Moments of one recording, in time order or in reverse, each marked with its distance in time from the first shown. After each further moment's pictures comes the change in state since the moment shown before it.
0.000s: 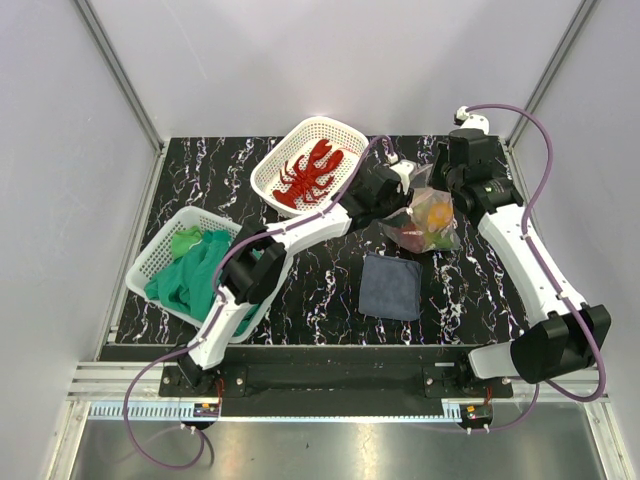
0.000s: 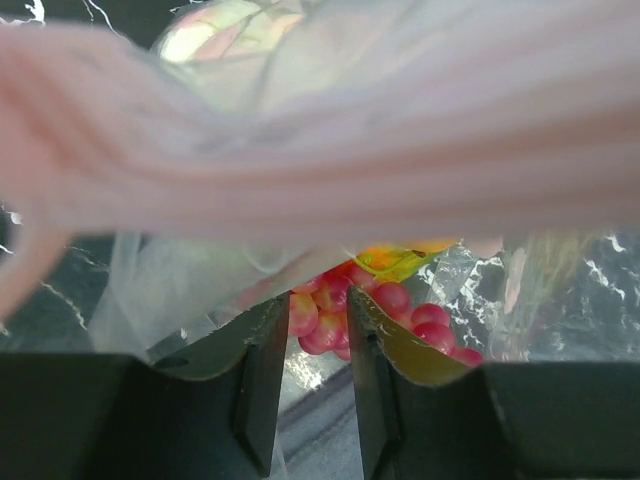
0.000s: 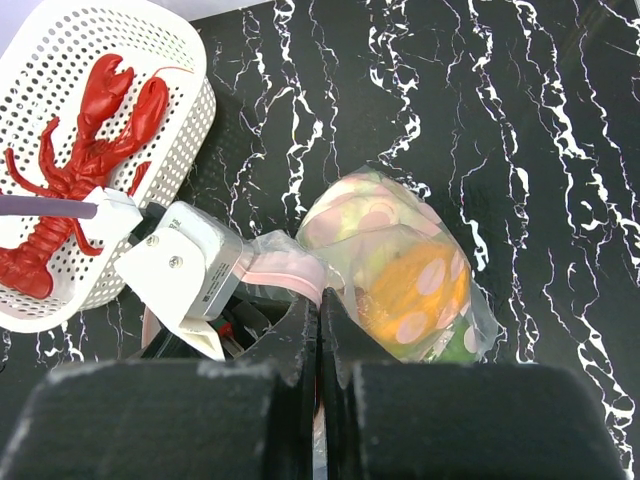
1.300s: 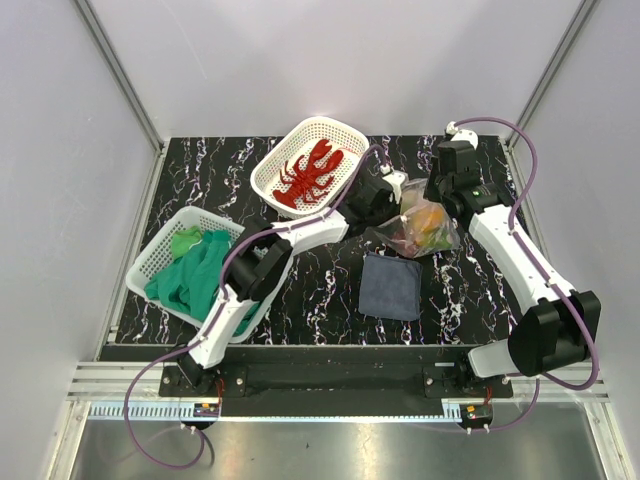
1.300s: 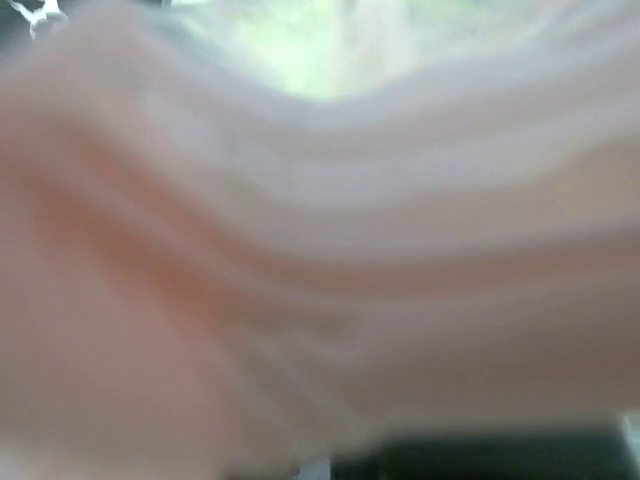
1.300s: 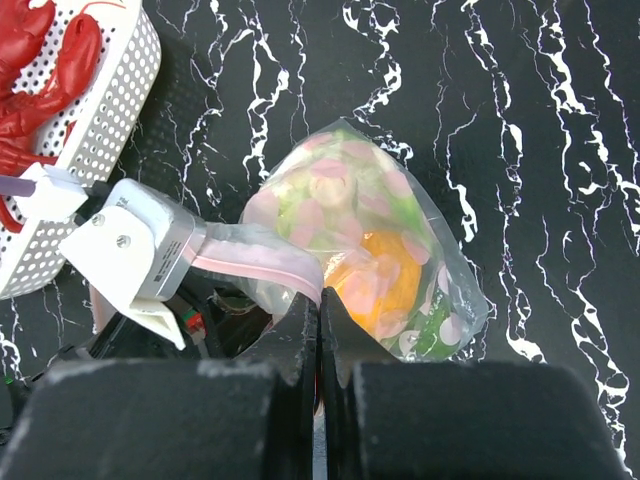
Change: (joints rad) left arm 0.024 0.036 -0.112 0.125 0.020 -0.007; right arm 0.002 0.039 -0.102 0.040 0.030 -0.010
